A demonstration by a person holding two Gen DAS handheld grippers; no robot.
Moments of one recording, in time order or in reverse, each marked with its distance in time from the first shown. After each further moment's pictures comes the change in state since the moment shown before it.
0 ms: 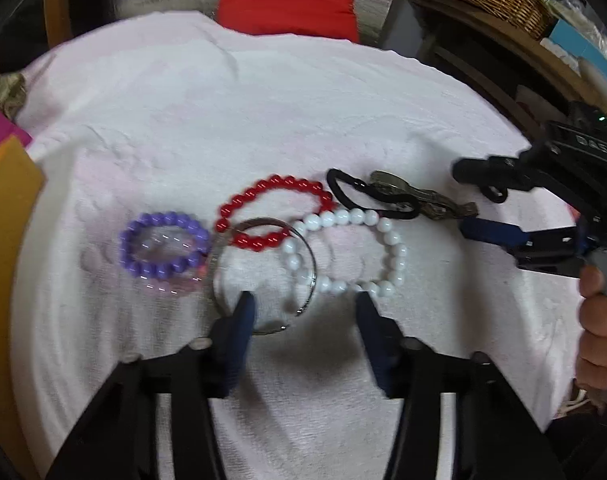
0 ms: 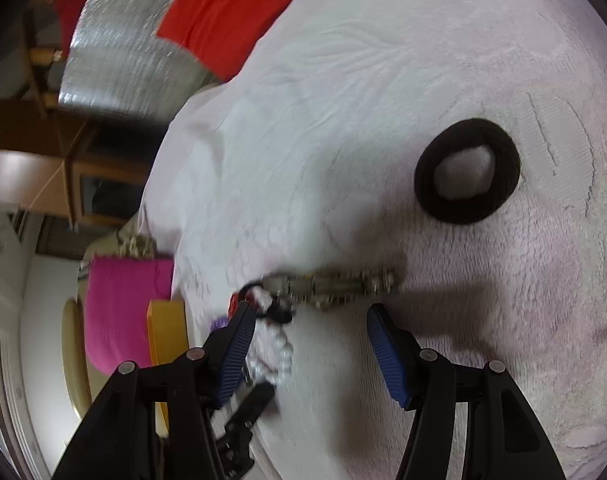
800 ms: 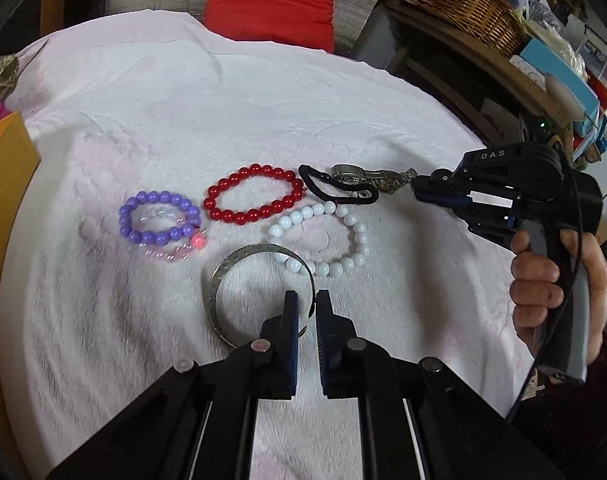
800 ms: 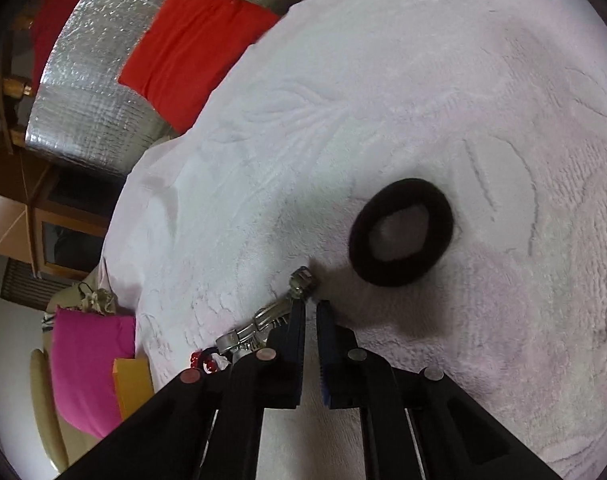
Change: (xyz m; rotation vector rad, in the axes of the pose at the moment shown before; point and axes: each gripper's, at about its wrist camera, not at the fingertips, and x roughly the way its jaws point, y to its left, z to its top) left arm -0.046 0.023 -0.033 -0.013 -0.035 -0.147; right arm -0.011 -0.007 0.011 0.035 -0.173 -0.162
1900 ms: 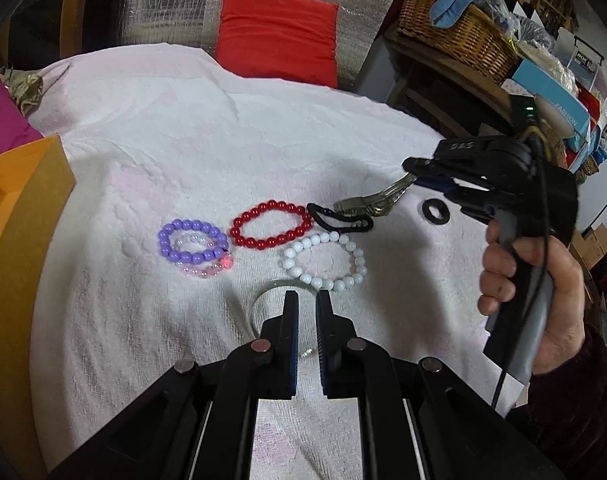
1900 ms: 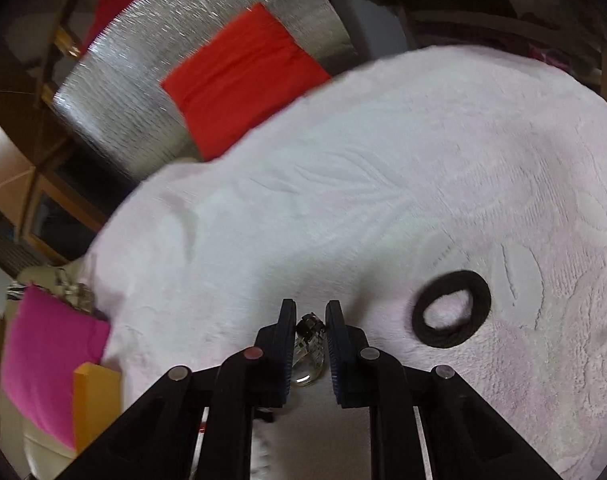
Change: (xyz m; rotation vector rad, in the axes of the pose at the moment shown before) left arm -0.042 0.000 -0.004 0.003 -0.123 0.032; right arm -0.037 0.059 -0.016 -0.262 -0.267 -0.048
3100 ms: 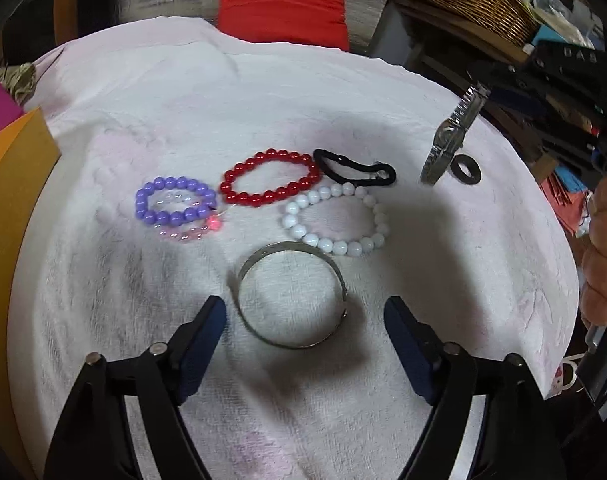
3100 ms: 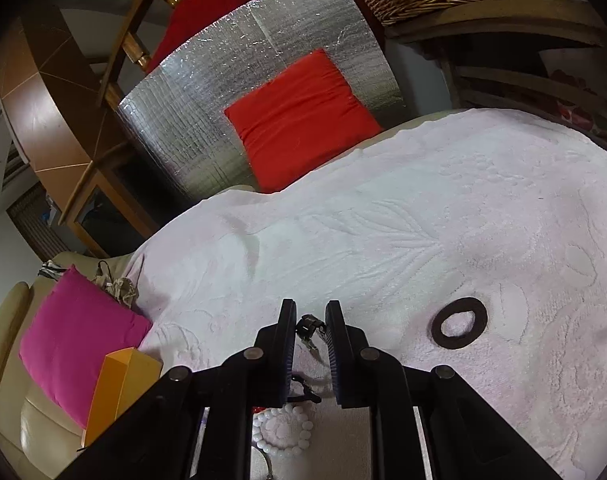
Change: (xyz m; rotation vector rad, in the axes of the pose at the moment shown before) left arm 0.050 -0.008 -0.014 0.030 0.108 0.090; right arm -0.046 0.029 -0.013 -0.116 -0.101 0.089
